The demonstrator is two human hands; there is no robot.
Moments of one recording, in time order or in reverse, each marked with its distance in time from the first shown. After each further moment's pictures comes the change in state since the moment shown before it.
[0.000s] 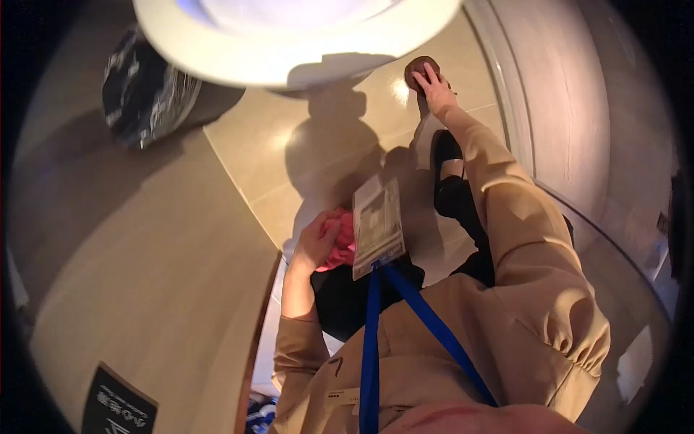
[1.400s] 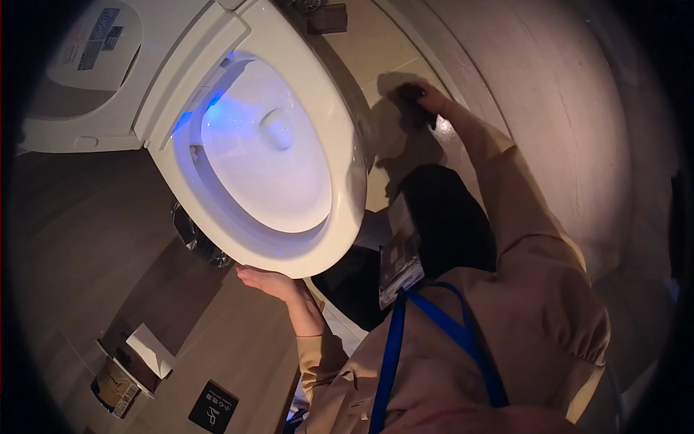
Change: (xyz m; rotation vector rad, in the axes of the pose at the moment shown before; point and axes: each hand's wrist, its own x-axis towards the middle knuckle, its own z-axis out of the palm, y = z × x) left_hand 0.050 0.258 -0.030 -0.023 1.412 0.084; right_hand 0.141 0.152 -0.085 1.133 0.076 -0.064
